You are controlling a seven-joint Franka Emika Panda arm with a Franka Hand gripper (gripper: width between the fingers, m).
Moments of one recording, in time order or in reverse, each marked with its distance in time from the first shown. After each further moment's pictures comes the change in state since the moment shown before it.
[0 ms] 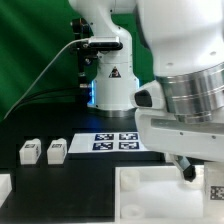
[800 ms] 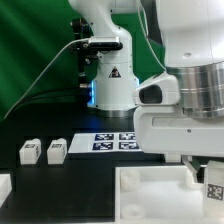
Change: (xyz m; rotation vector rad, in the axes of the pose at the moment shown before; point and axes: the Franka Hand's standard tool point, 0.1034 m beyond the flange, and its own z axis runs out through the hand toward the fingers) arm 0.002 -0.005 -0.004 -0.026 0.028 -0.076
